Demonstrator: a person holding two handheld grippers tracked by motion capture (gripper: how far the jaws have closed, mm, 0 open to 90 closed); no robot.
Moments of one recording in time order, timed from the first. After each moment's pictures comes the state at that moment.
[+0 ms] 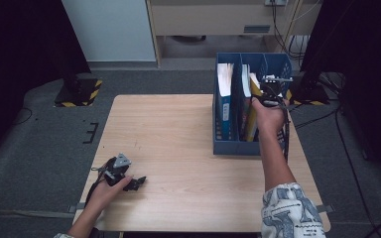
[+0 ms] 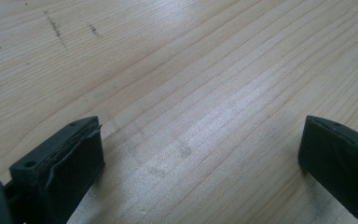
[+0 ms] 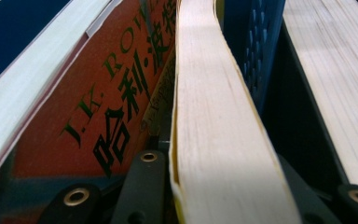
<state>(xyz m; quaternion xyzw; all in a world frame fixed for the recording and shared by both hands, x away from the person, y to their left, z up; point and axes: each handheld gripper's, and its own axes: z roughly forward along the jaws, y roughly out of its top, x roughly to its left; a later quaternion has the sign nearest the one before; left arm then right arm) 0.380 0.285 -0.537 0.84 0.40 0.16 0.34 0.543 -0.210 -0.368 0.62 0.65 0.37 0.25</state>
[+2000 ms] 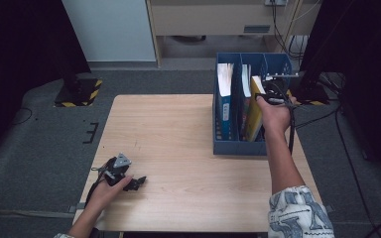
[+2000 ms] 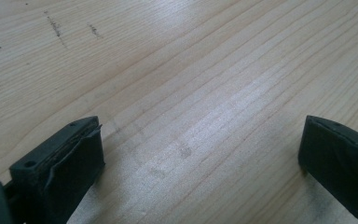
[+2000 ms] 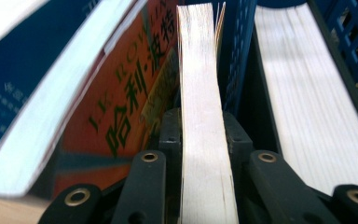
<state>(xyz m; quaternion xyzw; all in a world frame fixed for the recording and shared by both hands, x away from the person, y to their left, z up) 0.380 0.285 -0.537 0.84 0.40 0.16 0.34 0.531 -0.216 -0.344 0.62 0.66 0.35 0.25</state>
